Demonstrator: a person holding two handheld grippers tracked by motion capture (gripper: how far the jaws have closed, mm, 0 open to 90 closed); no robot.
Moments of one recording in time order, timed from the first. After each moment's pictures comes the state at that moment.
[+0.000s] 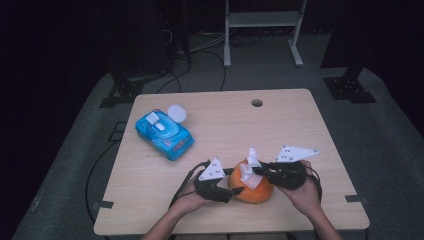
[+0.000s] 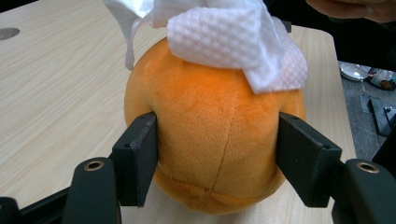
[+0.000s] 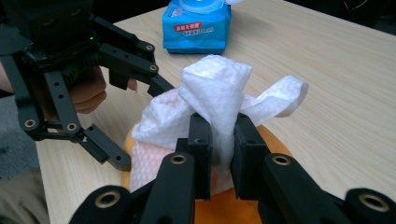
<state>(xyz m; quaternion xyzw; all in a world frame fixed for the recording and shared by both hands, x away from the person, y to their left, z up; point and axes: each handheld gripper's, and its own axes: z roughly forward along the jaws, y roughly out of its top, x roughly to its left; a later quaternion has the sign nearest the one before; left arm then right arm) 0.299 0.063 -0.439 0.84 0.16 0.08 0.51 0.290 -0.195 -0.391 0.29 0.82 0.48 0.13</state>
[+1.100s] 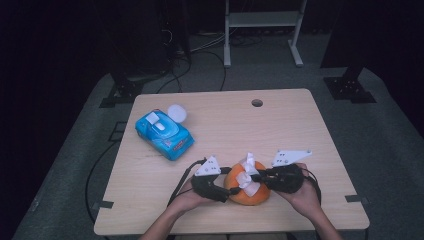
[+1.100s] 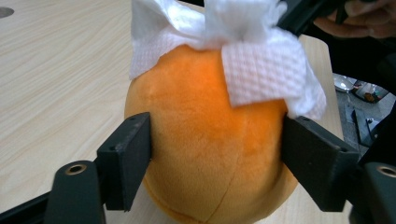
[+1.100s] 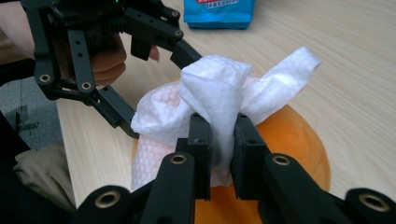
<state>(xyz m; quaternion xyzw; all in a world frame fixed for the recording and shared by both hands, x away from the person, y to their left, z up) 0.306 0.072 -0.443 0.84 0.18 0.05 0.52 0.291 -0.193 -0.402 0.27 0.84 0.46 0.08</state>
